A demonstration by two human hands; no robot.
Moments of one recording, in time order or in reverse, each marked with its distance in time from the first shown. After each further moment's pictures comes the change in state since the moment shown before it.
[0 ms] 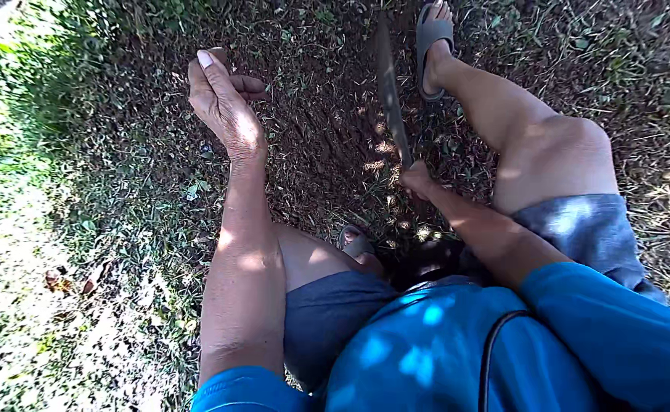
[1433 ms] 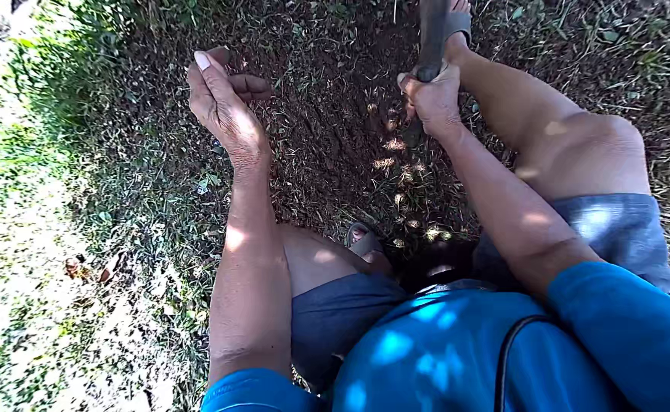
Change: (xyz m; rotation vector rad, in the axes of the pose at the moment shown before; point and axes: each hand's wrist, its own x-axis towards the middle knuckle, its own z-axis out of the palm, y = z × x) left_hand -0.004 0.004 -0.014 -0.052 0.007 -0.004; right_hand -0.051 -0.149 -0.039 0.479 0.181 -0.730
